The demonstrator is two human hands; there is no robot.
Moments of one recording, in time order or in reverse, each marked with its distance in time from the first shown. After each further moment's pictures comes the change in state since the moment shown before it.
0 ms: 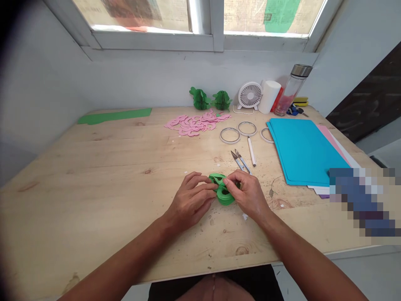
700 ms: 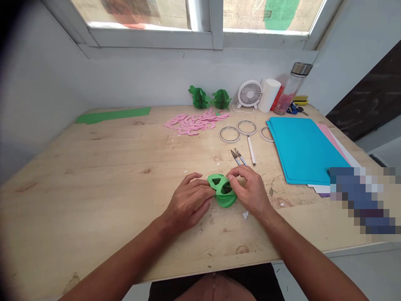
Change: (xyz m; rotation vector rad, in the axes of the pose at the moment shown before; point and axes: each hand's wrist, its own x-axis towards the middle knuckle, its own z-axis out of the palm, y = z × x) left_hand -0.001 0.001 -0.003 -0.036 0.009 0.000; right_hand 0.002 -0.005 -0.004 -0.044 0.075 -0.028
